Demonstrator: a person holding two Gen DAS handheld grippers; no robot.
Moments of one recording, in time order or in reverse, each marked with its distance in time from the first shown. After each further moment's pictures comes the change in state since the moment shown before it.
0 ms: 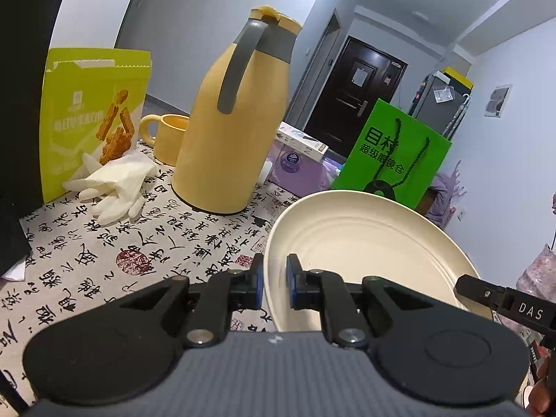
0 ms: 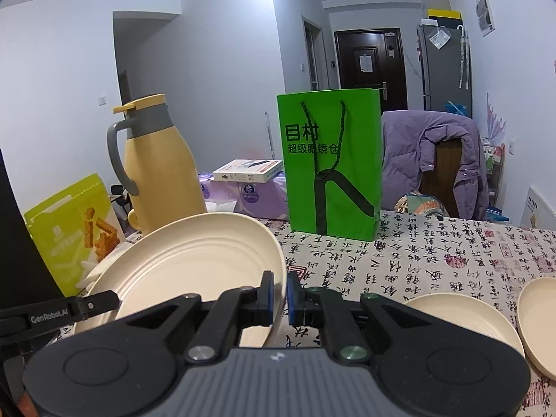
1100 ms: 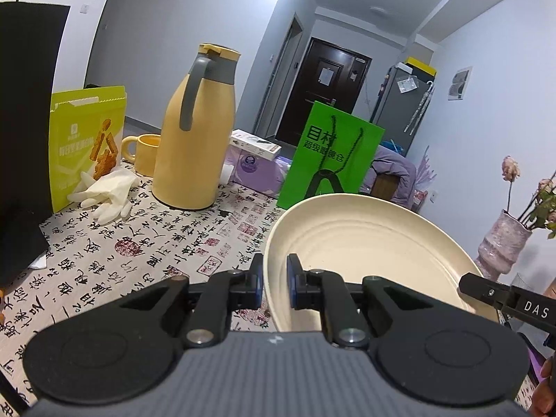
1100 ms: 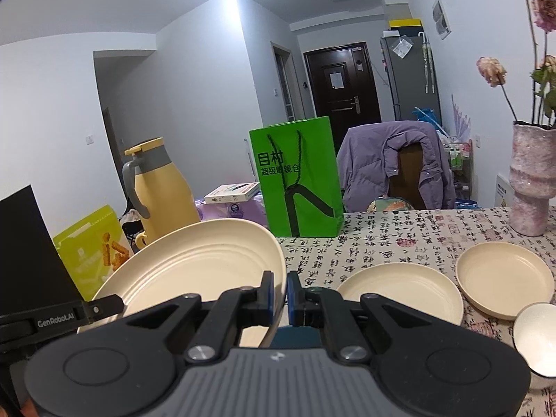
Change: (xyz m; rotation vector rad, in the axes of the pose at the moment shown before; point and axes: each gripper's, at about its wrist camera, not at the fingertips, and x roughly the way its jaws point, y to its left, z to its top) left arm -0.101 -0.045 -0.029 0.111 -0.018 -0.072; right arm -0.132 -0.018 -0.037 0.104 -0.092 -0.046
